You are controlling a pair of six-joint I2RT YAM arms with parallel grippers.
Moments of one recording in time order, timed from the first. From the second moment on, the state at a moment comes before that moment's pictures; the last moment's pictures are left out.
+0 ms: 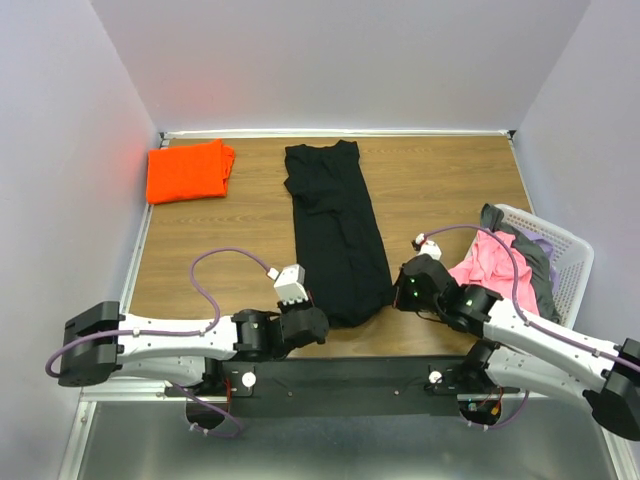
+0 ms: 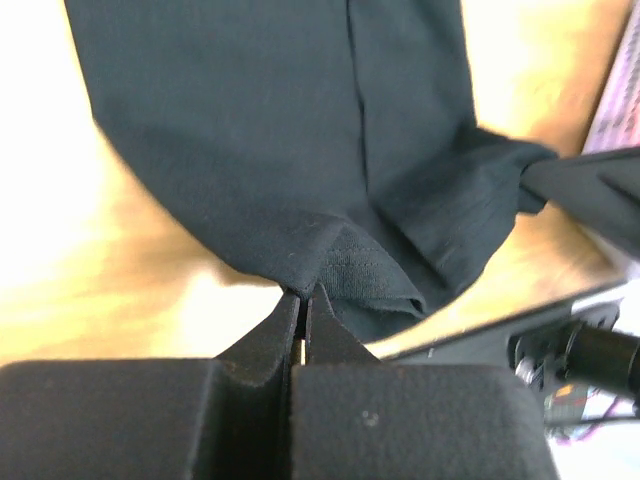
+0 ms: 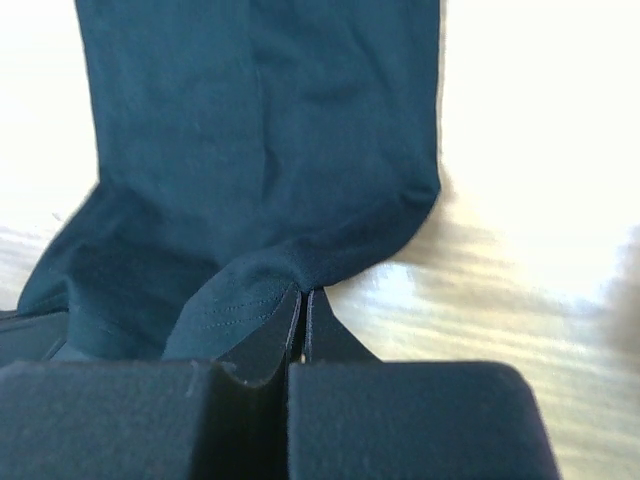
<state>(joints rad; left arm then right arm) -1.39 1.07 0.53 -0.29 -0.67 -1.34 0.86 0.90 0.52 -0.42 0.22 0.83</state>
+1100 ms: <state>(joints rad) -0.72 1.37 0.48 0.51 -0.43 -0.76 0.75 1.53 0.87 0.06 0.59 0.65</state>
